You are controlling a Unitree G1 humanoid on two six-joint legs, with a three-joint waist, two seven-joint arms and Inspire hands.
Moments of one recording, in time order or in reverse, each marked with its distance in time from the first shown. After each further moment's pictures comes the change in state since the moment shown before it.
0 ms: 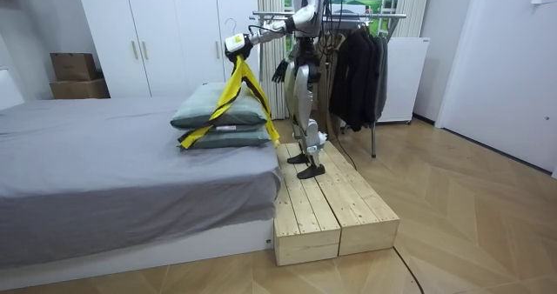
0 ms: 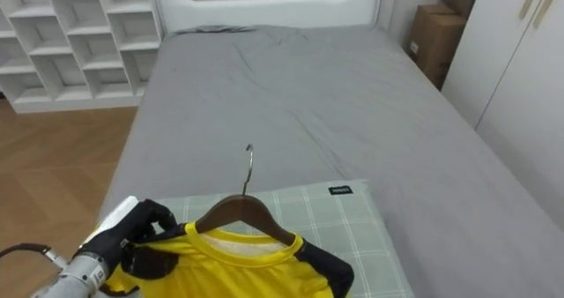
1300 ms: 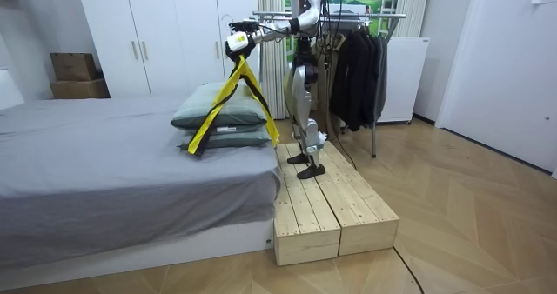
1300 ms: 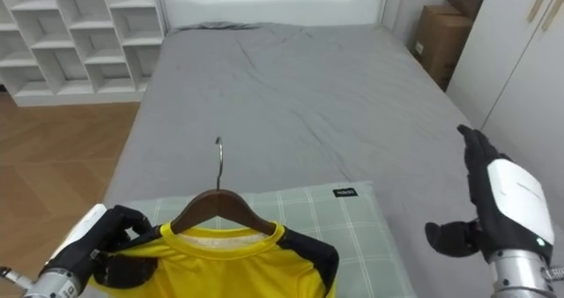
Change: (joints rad) left arm 0.158 -0.049 0.166 -0.229 0.059 0.061 -0.054; right arm -0.110 -0.014 0.008 -0.970 -0.380 0.004 0.079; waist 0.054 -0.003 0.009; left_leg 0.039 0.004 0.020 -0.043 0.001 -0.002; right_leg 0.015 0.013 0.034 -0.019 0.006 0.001
